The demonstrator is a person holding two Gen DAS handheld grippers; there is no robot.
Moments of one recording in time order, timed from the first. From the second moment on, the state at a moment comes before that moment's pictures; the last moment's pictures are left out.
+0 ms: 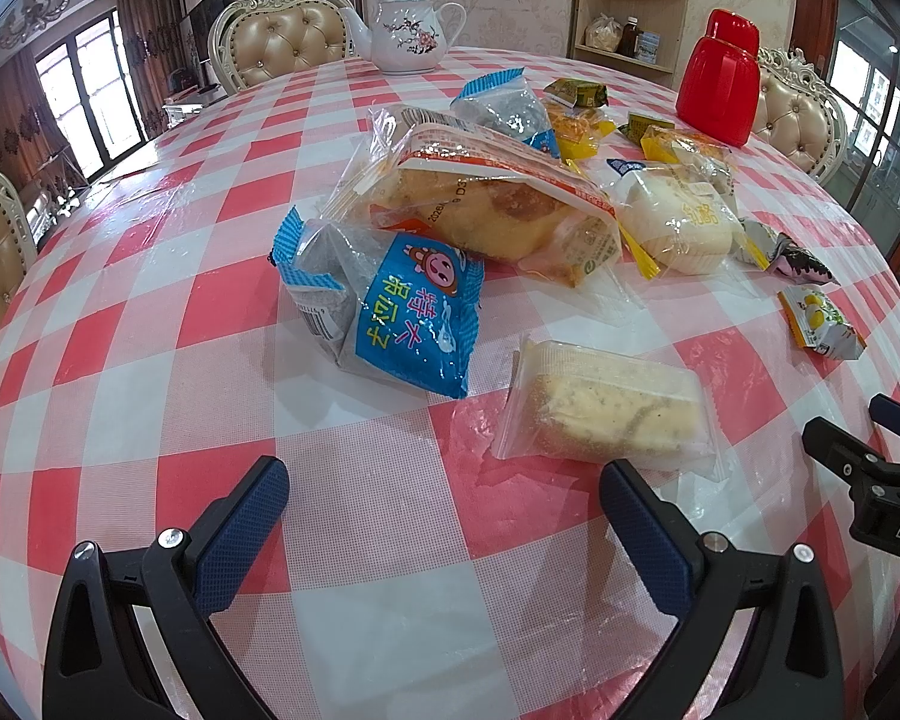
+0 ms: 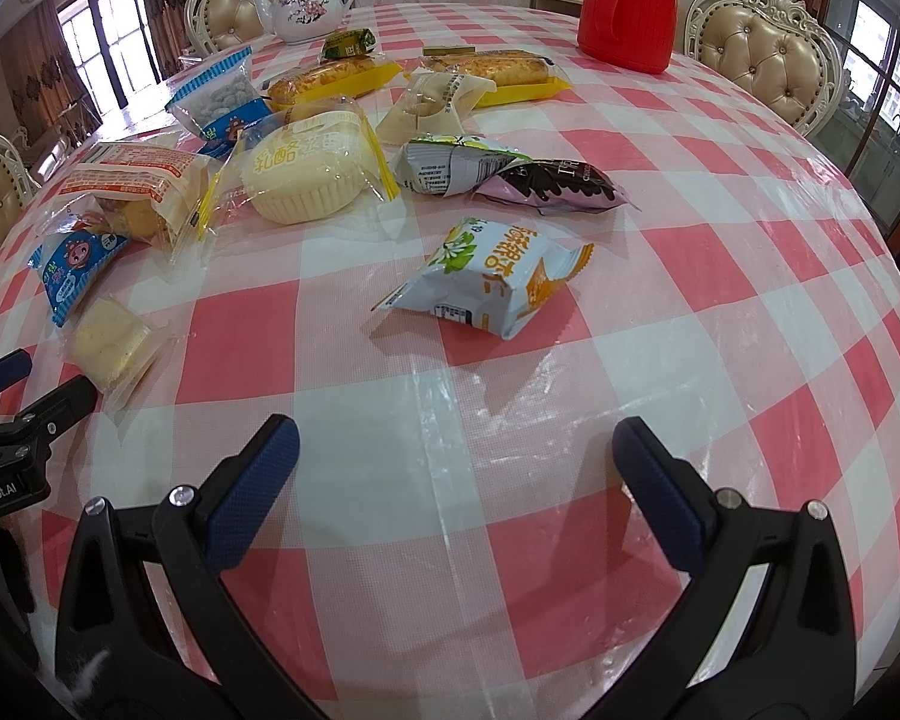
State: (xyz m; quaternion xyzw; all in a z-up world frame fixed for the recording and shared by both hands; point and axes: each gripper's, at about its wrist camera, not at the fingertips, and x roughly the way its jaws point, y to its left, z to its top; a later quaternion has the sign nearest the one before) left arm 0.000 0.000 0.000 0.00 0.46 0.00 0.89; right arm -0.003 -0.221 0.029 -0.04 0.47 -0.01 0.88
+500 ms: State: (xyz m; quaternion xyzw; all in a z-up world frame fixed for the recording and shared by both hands) left arm -0.024 -0.002 0.008 -0.07 0.45 -0.05 0.89; right arm -0.006 -0.226 0.030 -0.06 0.48 0.03 0.87
